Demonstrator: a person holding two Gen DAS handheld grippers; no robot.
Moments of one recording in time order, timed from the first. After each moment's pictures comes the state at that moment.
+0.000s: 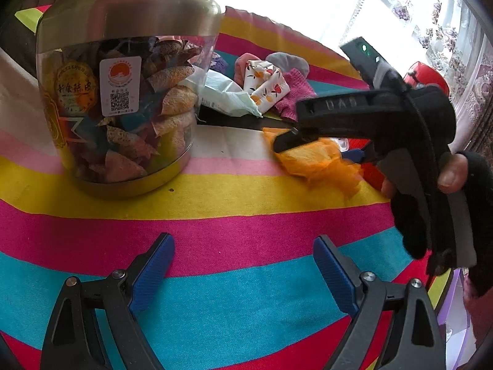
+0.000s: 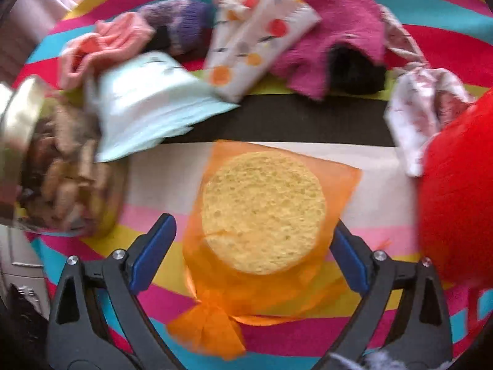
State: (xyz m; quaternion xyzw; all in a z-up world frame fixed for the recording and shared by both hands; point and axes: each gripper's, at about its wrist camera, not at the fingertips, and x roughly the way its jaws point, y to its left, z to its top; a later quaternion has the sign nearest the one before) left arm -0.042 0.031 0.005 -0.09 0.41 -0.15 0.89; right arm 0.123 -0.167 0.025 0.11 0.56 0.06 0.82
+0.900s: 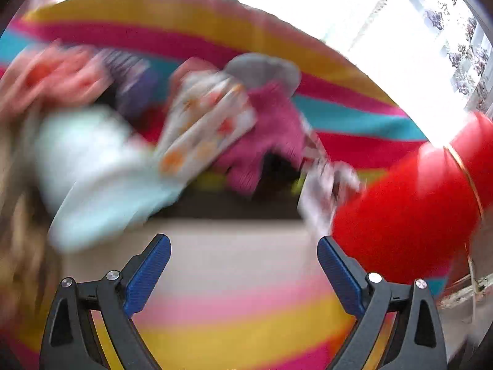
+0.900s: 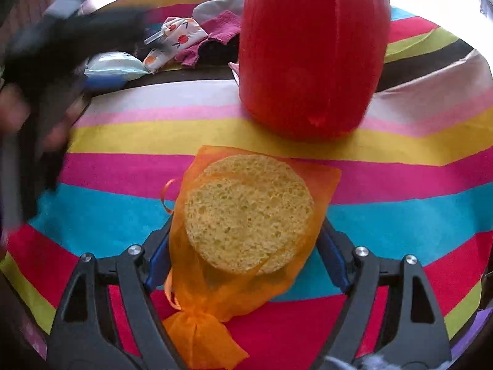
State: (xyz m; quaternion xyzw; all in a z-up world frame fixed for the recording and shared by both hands) left arm 0.130 -0.090 0.027 -0.11 0.44 -0.14 0.88; right arm -0.071 -0.267 0.006 0.02 0.42 -0.05 0.91
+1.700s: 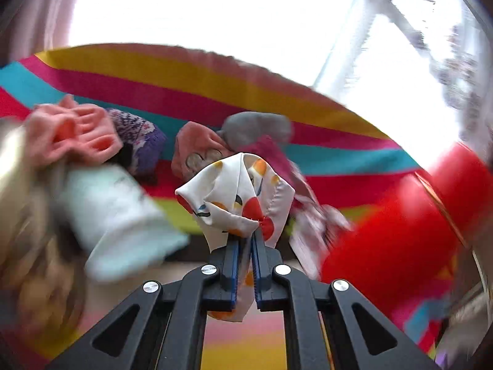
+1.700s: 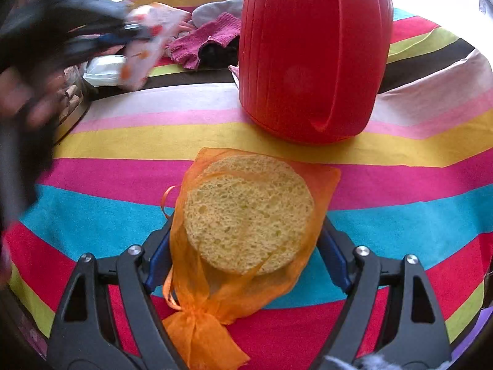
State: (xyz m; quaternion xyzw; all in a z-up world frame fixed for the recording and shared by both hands) left arm 0.076 -0.062 0.050 -0.11 0.35 -0.13 0.92; right arm -0.082 -0.265 0.011 0.02 0.42 -0.05 0.91
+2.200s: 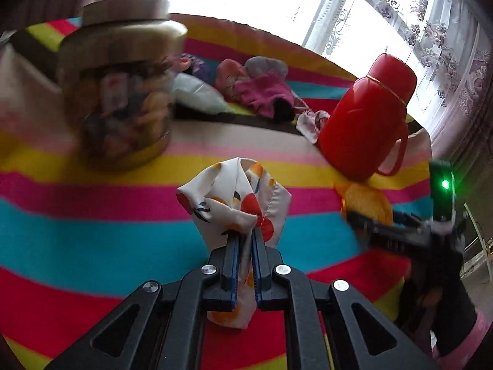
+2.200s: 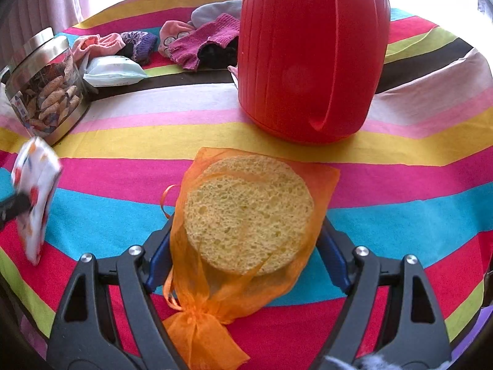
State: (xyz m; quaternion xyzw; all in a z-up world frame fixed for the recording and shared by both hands) left arm -0.081 0.013 0.013 -0.09 0.41 -0.14 0.90; right arm -0.081 -0.265 0.011 0.02 0.42 -0.05 0.91
